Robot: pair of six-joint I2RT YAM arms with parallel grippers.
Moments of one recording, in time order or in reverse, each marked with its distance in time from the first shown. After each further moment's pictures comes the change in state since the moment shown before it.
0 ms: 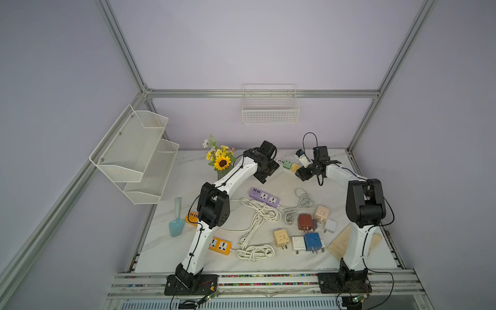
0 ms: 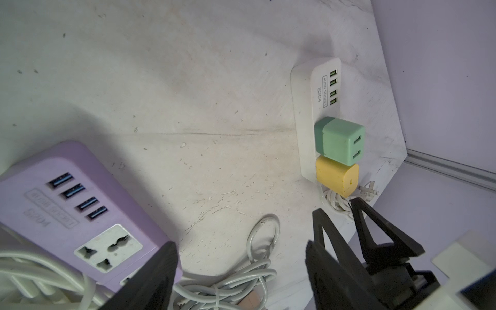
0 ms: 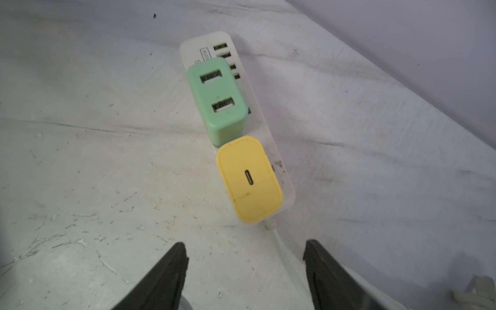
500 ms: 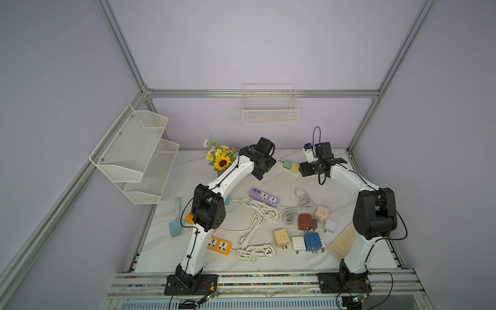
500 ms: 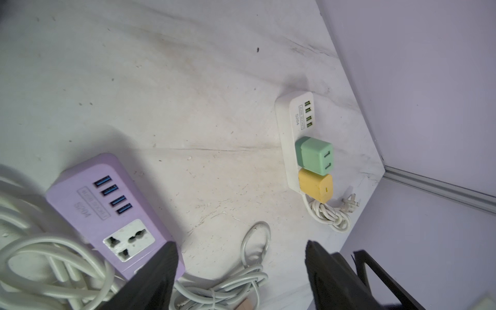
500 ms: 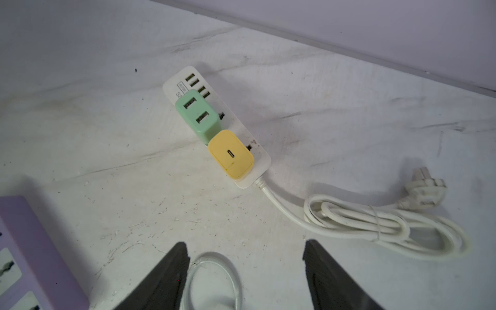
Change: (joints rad) left arm 0.000 -0.079 -0.030 0.008 -0.085 -0.007; right arm 0.013 -0.183 -0.068 -0.081 0.100 0.275
